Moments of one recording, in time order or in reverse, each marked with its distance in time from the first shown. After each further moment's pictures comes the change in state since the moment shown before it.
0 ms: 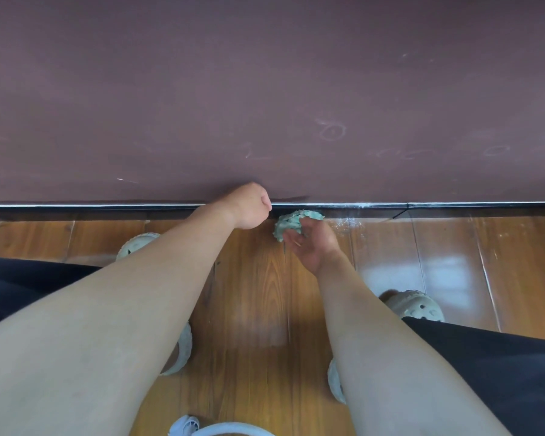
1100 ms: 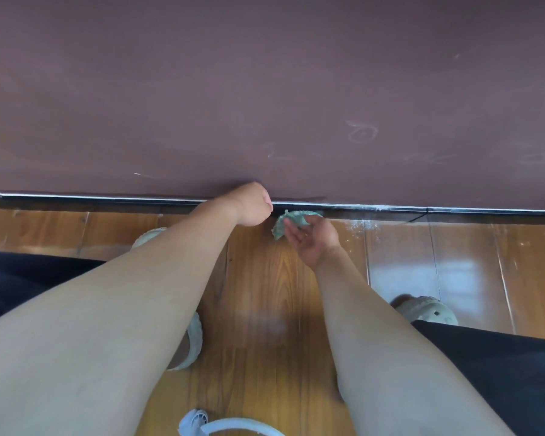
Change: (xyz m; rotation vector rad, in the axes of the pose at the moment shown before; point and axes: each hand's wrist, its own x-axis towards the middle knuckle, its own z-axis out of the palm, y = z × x) left_hand 0.007 -0.026 -0.011 -0.003 -0.039 -0.077; right_hand 0.014 0.013 0.027 0.111 -0.008 0.065
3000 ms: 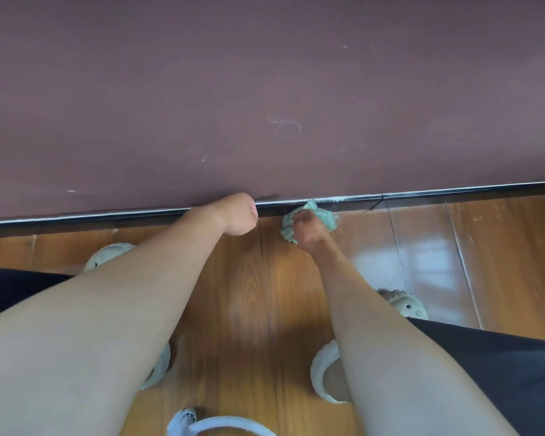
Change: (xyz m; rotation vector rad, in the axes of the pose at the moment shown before) left_hand 0.040 0.031 0.044 0.155 -0.100 0.089; right_hand 0.005 -0.057 -0.052 -1.257 0.201 -0.343
